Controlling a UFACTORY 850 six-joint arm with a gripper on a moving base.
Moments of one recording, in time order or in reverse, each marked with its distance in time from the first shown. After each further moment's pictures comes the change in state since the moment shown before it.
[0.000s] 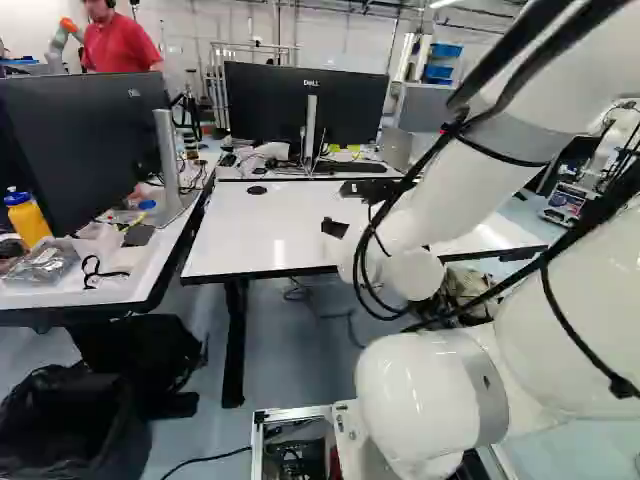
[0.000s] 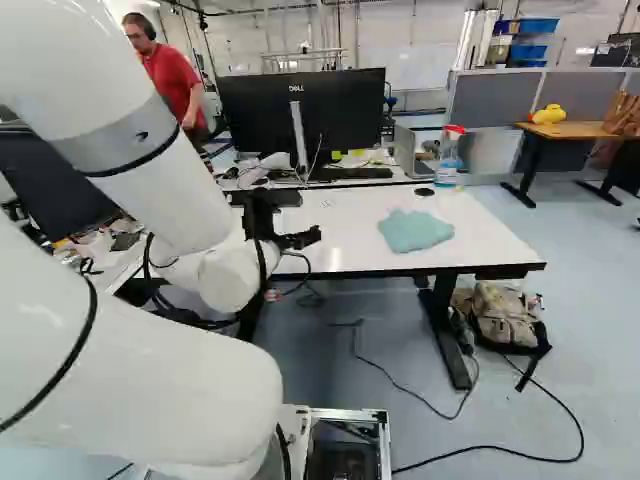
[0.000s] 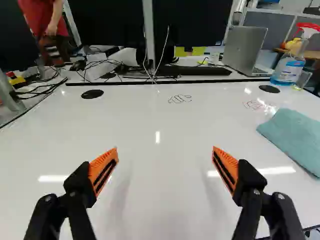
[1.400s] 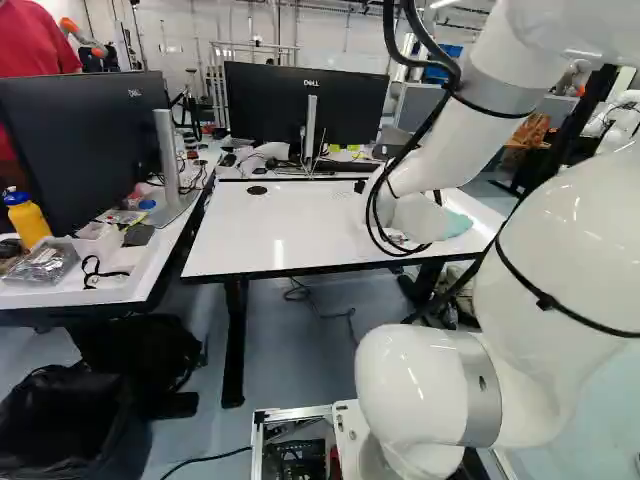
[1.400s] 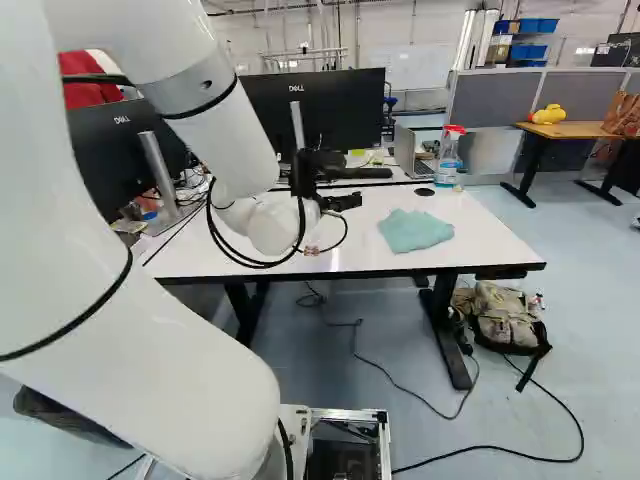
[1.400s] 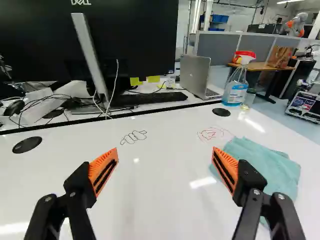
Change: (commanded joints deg) arm -13.5 -11.1 -16.7 0.0 0.0 0.0
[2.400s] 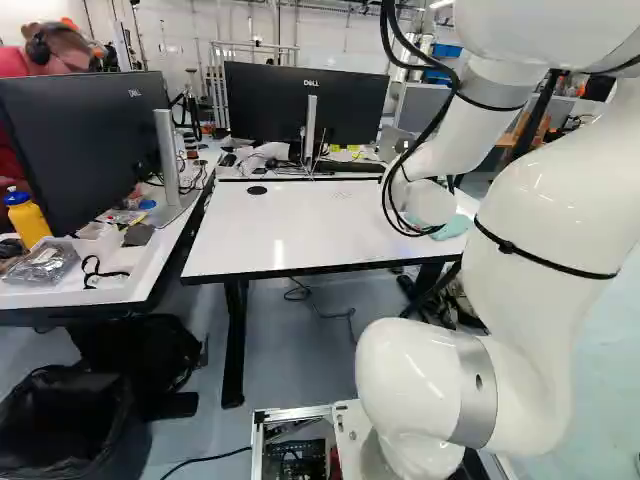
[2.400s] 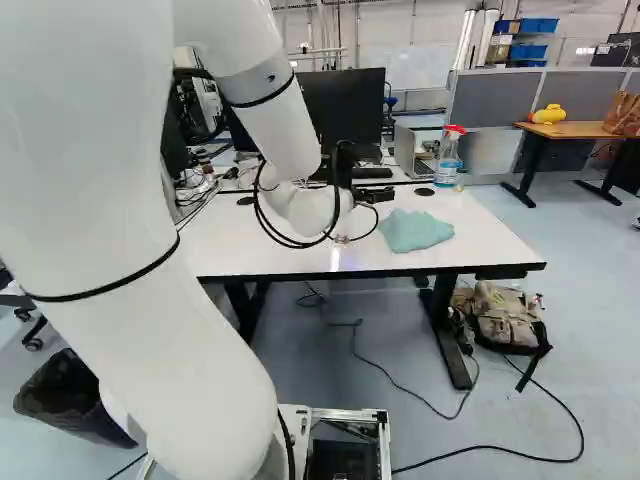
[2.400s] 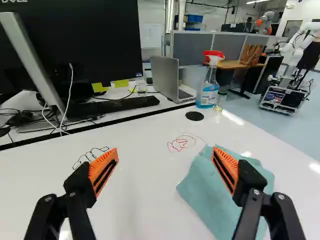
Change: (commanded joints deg) arm -8.0 -10.4 -10.6 0.0 0.0 0.0
